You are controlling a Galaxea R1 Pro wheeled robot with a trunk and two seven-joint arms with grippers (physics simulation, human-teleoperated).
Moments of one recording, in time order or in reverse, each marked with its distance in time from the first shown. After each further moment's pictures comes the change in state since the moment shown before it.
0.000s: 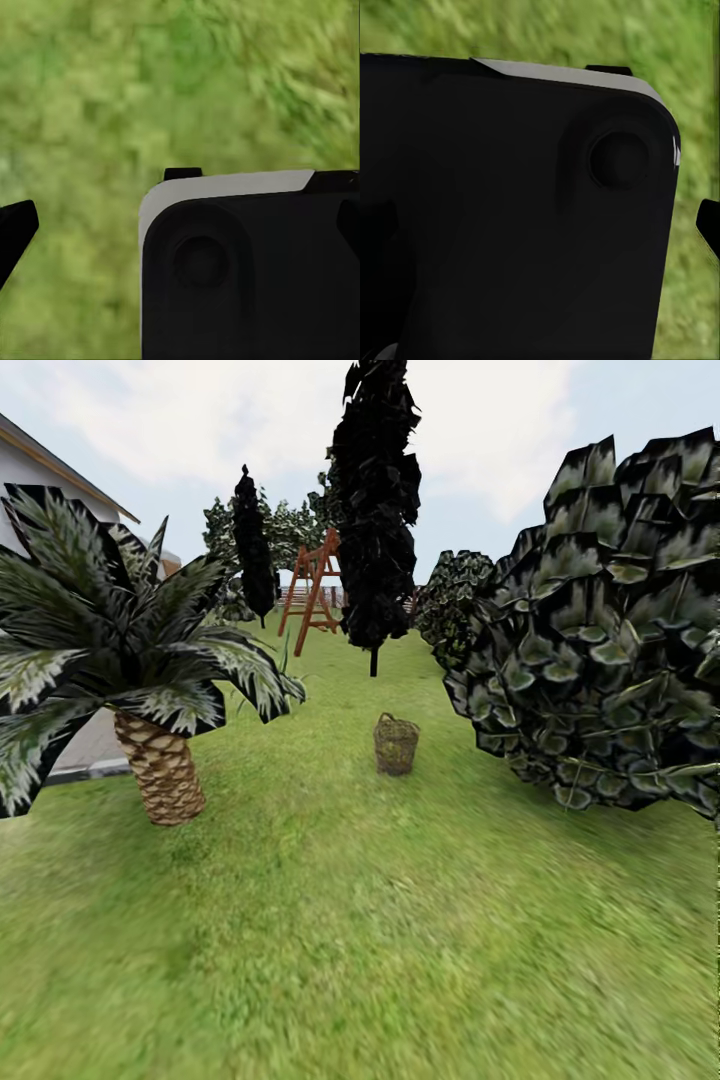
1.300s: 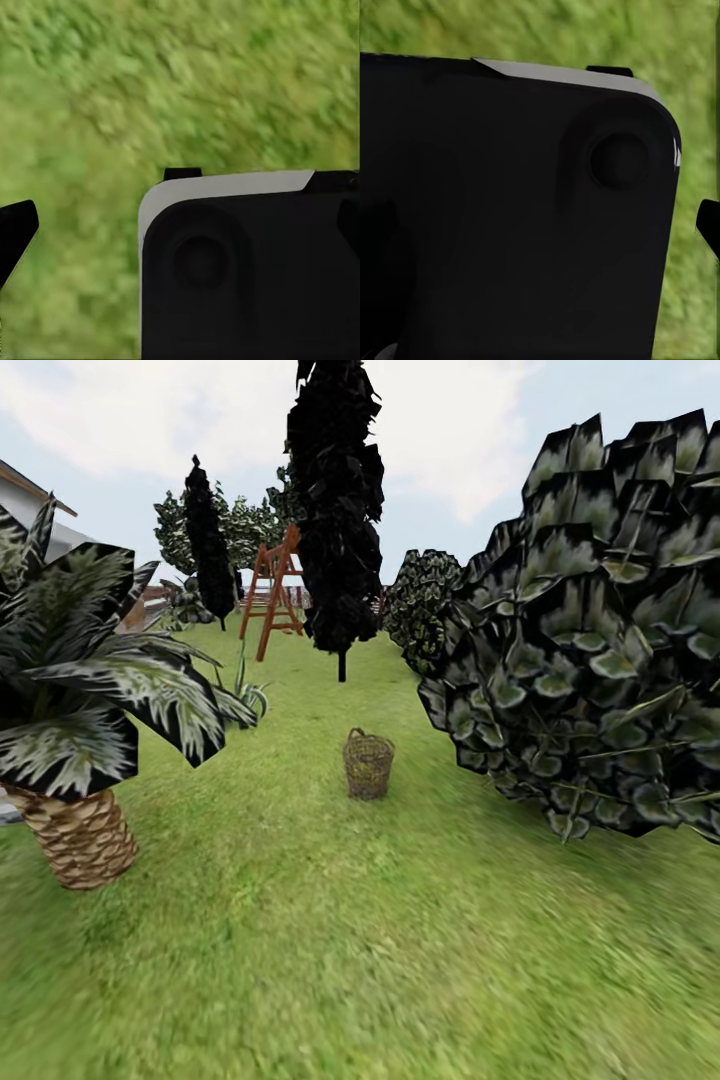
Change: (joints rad) left arm 0.000 0.000 0.000 0.000 0.000 0.000 0.000; right arm 0.000 0.000 0.001 -0.001 0.002 0.000 0.001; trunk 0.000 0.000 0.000
